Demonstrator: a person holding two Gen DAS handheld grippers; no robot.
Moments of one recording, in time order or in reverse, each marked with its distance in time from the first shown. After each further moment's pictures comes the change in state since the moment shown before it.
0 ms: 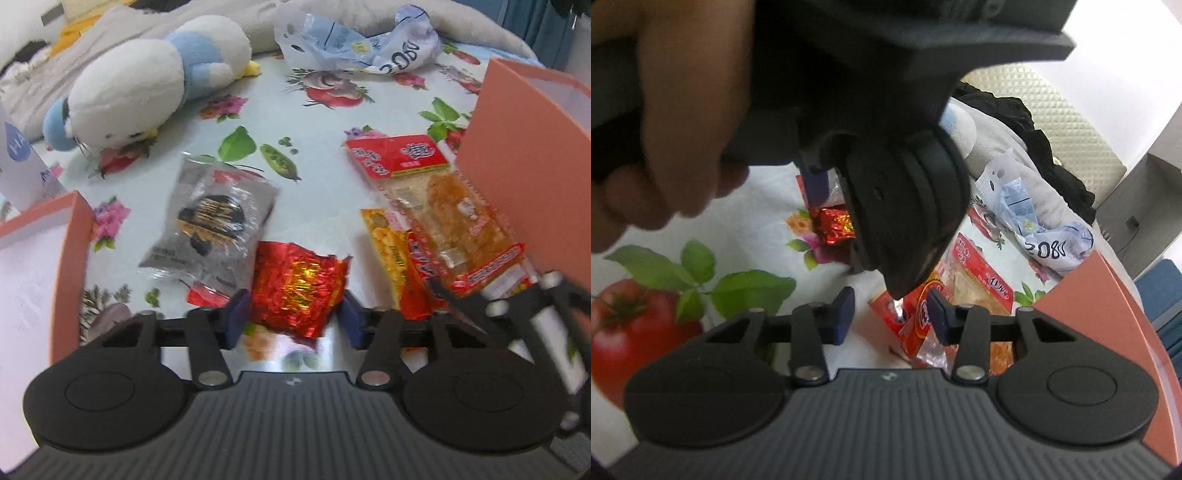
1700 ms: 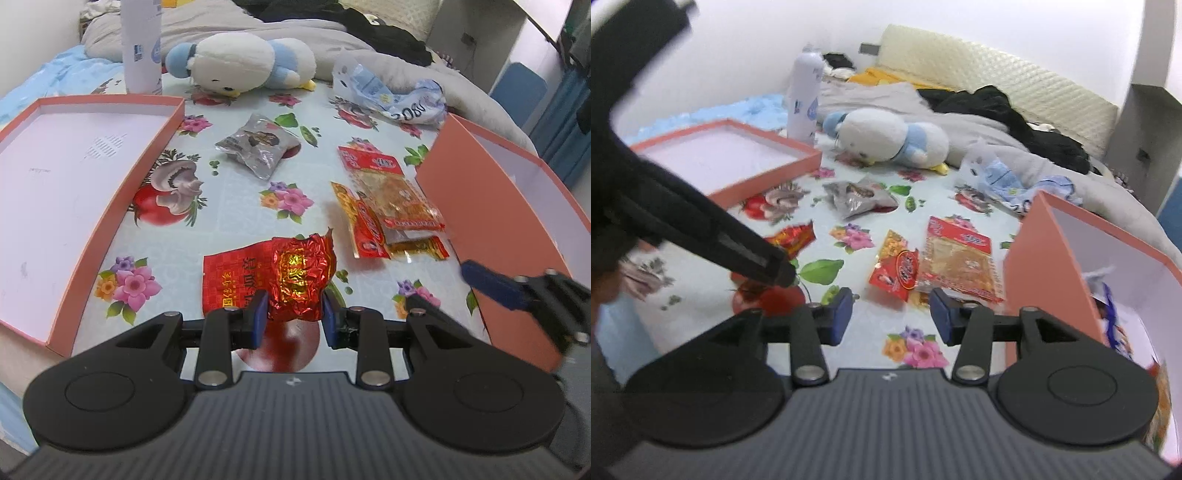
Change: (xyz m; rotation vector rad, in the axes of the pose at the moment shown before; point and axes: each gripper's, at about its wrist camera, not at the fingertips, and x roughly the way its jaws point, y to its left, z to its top) left arm -0.131 -0.013 -0.132 -0.365 -0.136 -0.024; right arm -0.106 -0.037 -0.040 0.264 -0.071 0.133
